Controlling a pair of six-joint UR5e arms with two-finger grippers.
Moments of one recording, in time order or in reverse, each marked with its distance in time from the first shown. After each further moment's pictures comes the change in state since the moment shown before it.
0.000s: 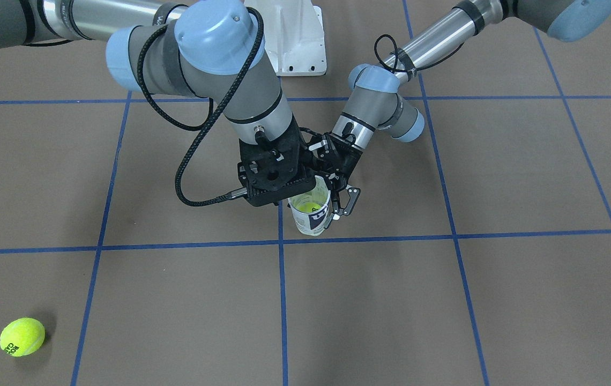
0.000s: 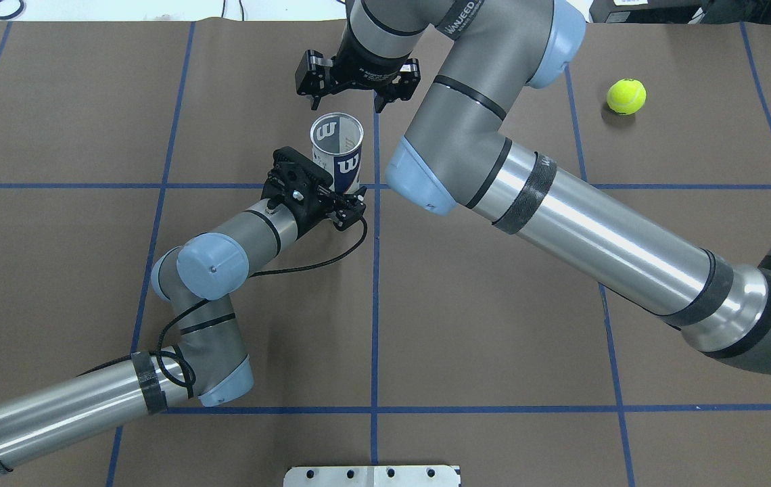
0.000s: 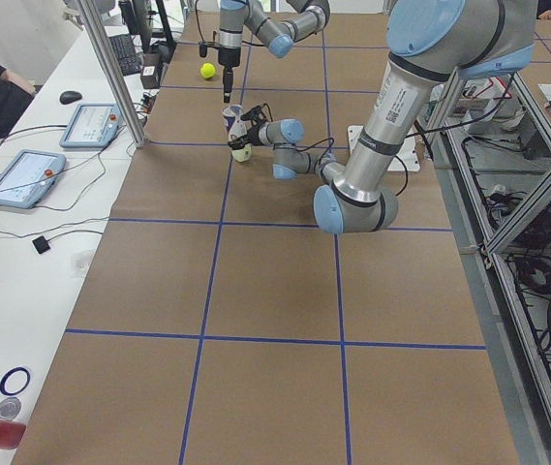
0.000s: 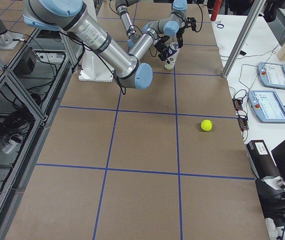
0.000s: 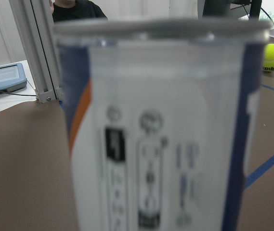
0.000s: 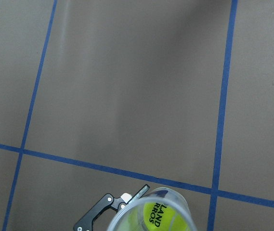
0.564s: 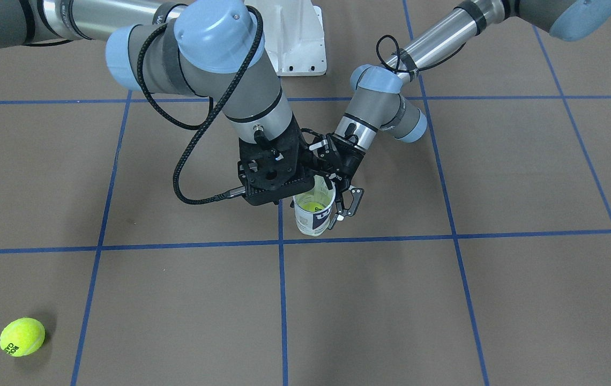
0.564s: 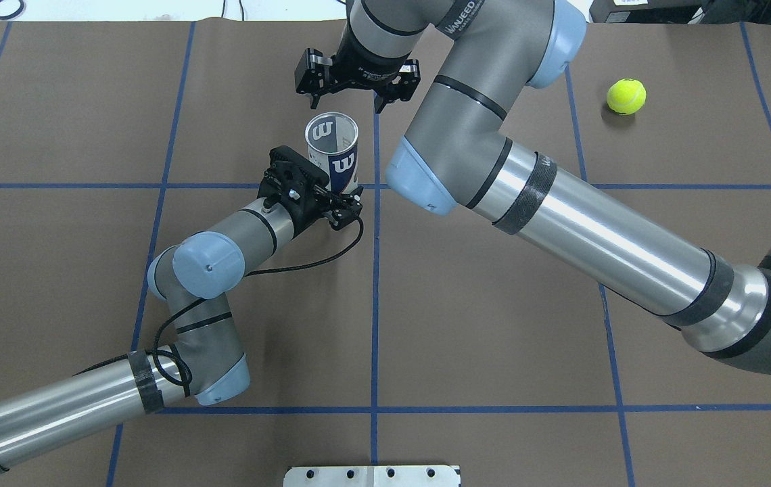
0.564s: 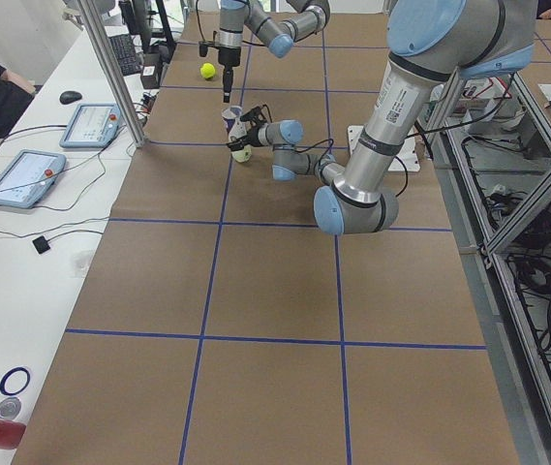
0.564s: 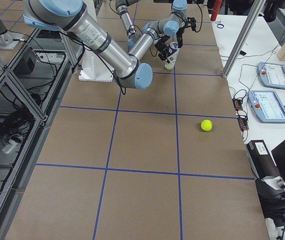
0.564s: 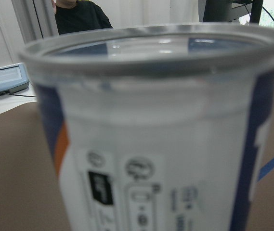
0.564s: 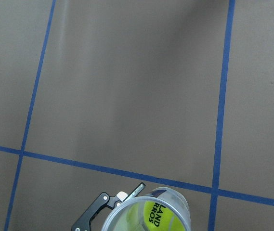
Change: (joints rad) left arm -0.004 0.010 -0.004 -0.001 -0.002 0.009; right arm 0.000 0.000 0.003 0.000 0.000 0.020
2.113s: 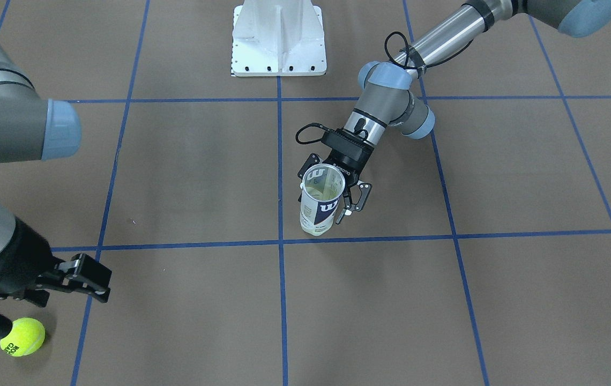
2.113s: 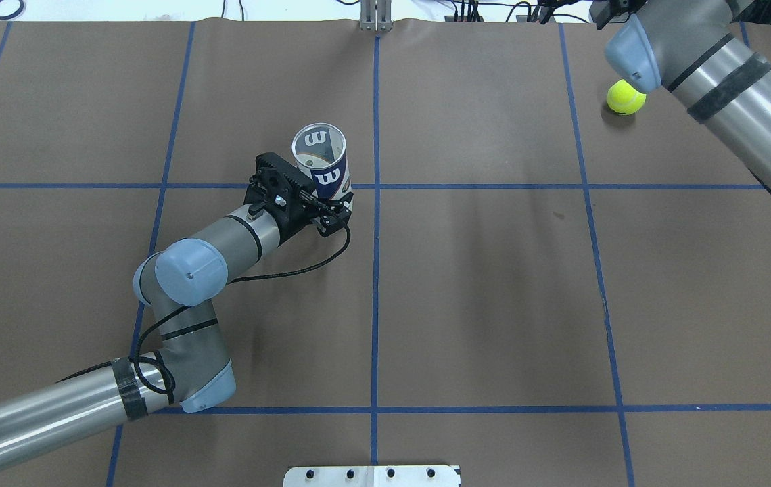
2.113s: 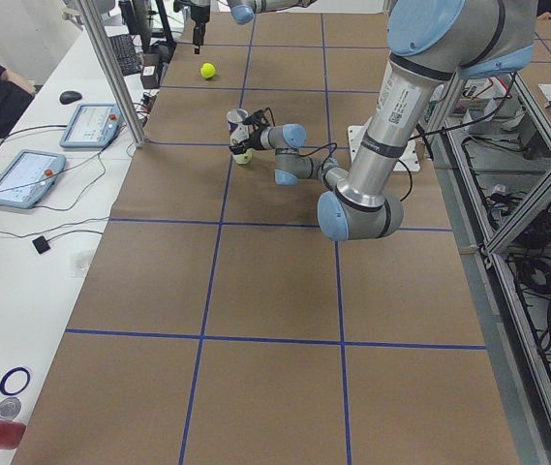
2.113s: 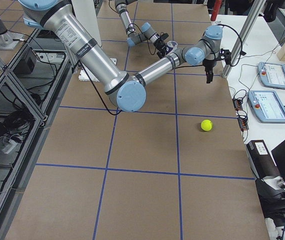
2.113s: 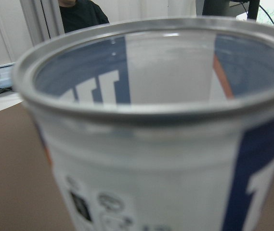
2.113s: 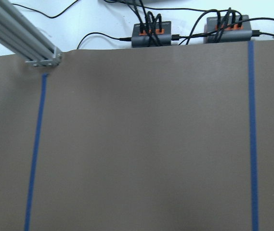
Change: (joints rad) left arm 0.005 0.047 -0.043 -0.012 -0.007 0.002; right arm 0.378 -0.243 -0.110 0.004 0.123 -0.315
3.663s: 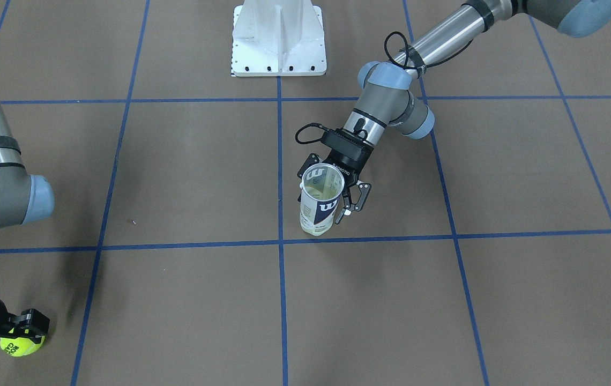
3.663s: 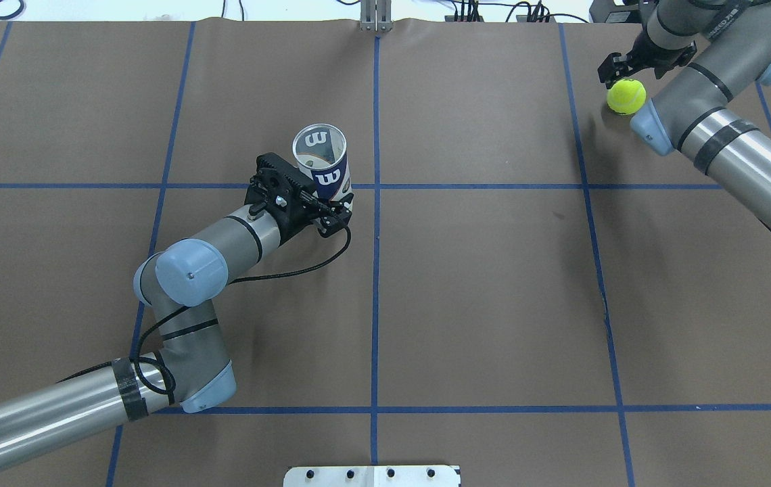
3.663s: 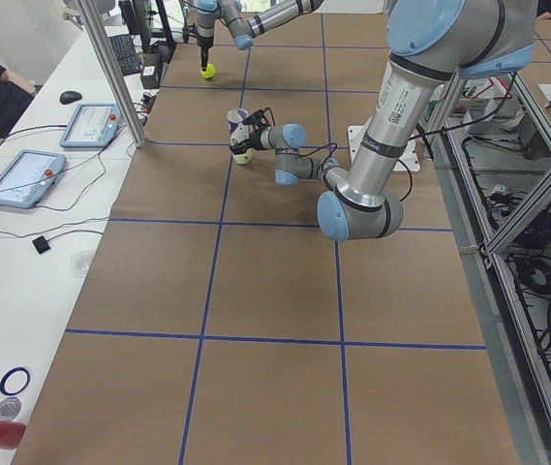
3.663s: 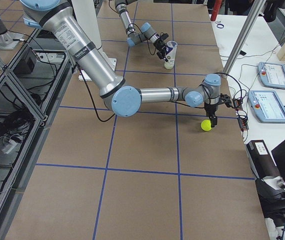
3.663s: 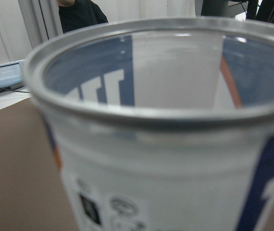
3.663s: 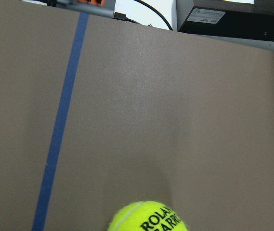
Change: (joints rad) left arm 0.001 -0.001 0.001 0.000 -0.003 0.000; right arm -0.054 -0.070 -0.380 0.304 -0.252 -0.195
